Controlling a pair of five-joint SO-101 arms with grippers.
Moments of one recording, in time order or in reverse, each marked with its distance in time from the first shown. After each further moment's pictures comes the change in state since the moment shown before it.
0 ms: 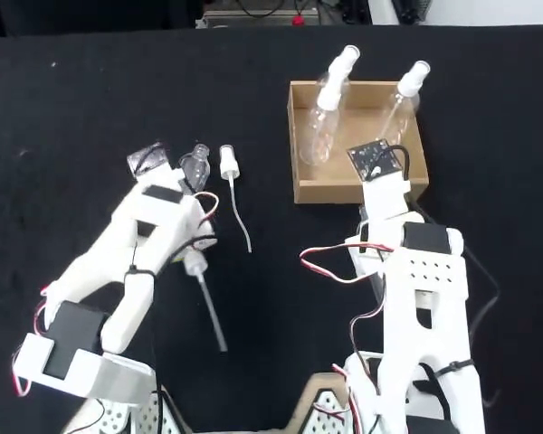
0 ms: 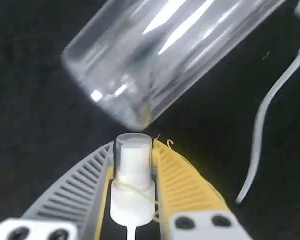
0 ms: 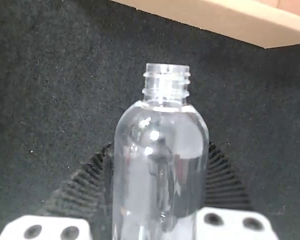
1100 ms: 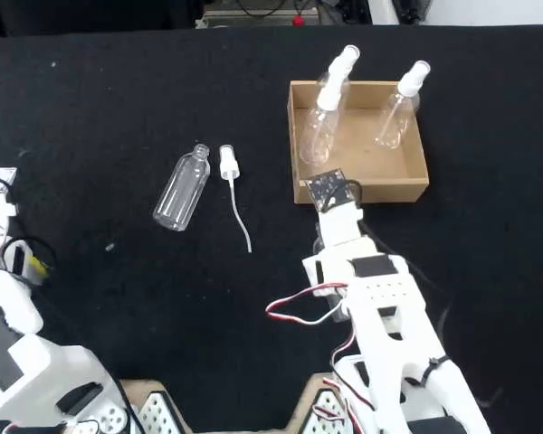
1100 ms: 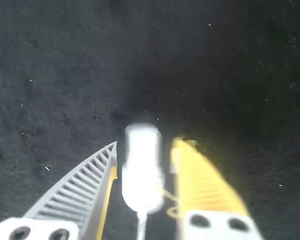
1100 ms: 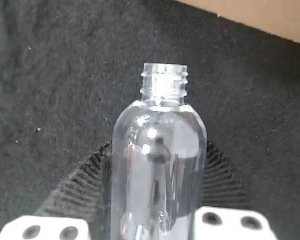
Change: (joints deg) left arm -59.9 0.7 -5.0 3.0 -85.0; right arm -14.6 0.0 19.9 -22.9 -12.8
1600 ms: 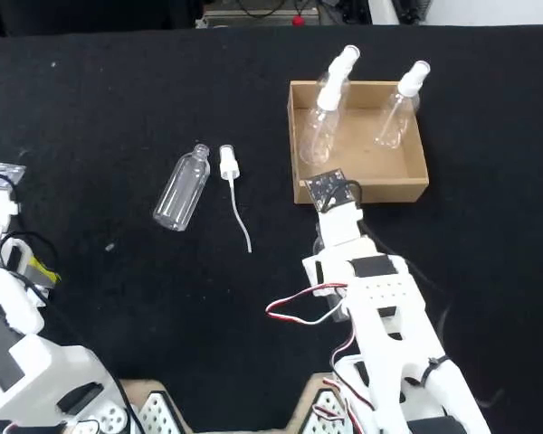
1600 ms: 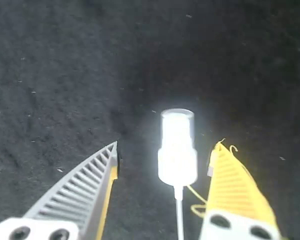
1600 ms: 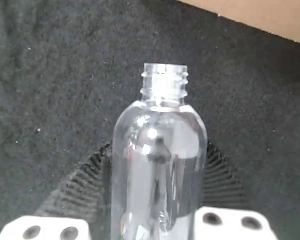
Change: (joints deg) left arm 0.3 0.0 -4.0 5.9 -8.4; right arm 0.0 0.0 0.0 -0.1 0.0
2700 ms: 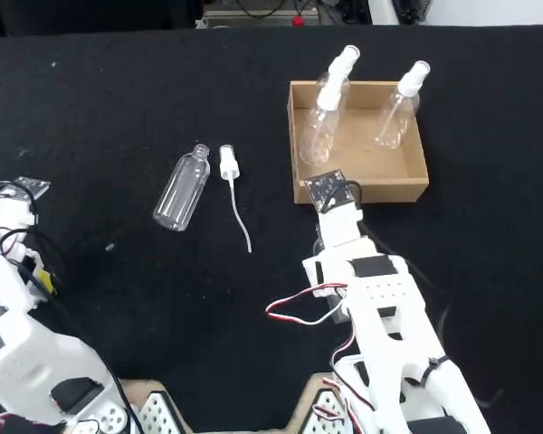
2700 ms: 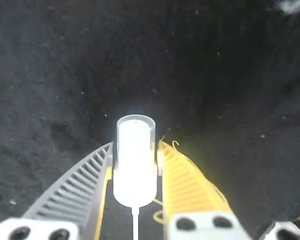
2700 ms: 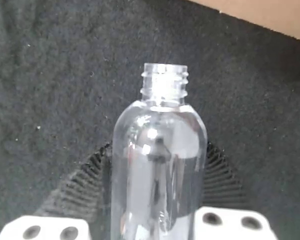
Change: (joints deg) left arm 0.9 10.2 -3.3 5.1 -6.7; right arm 0.0 0.0 0.1 0.5 0.0
